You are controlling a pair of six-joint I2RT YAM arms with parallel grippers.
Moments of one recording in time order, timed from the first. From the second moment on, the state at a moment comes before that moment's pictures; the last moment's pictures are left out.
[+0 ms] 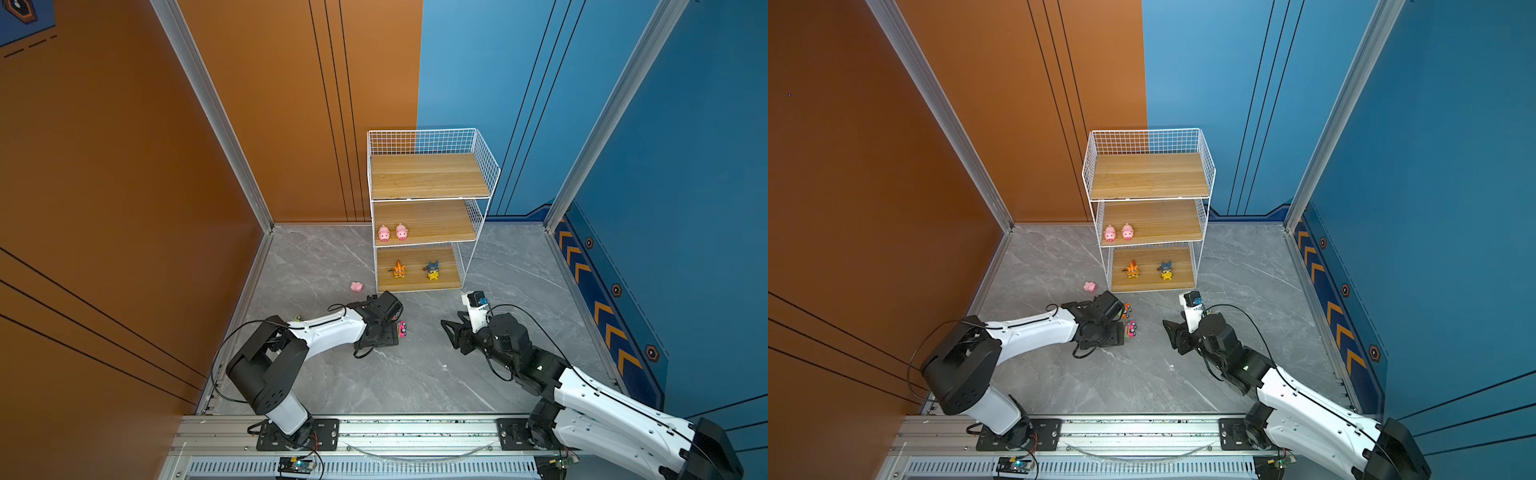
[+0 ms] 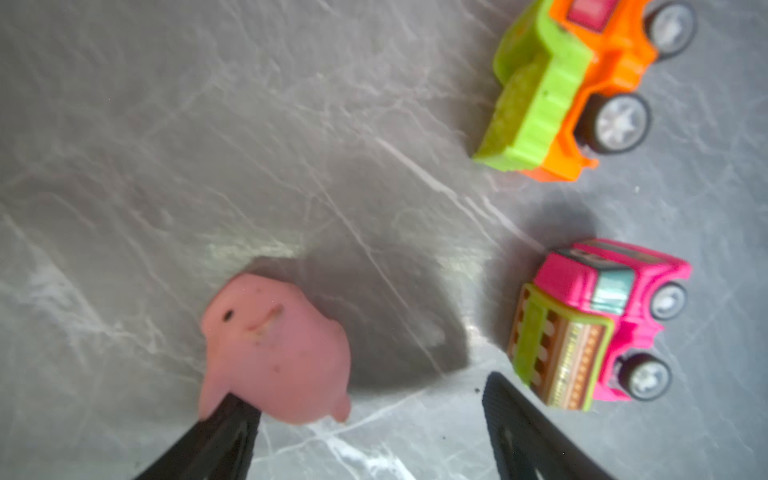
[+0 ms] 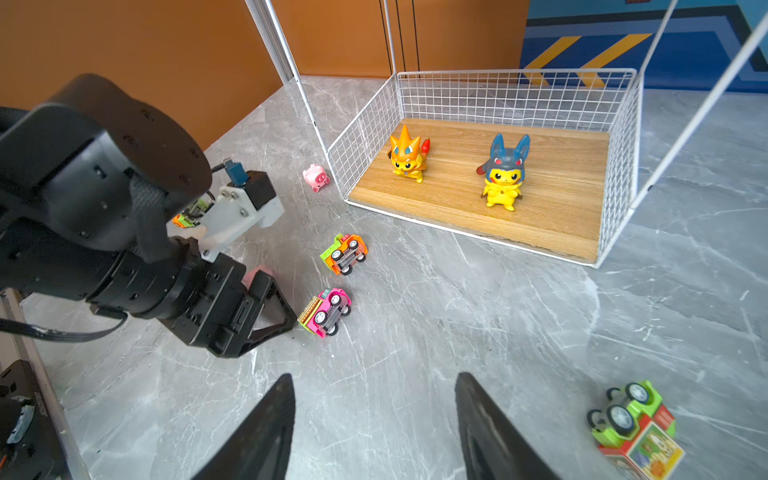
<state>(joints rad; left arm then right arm) -0.75 1.61 0.89 -0.57 -0.11 -0.85 0.77 0.84 0.46 -0.03 0.10 0.31</state>
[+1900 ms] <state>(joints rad) -0.25 1.29 1.17 -0.84 0.05 -0.28 1.11 1.99 1.01 0.29 0.25 0.45</state>
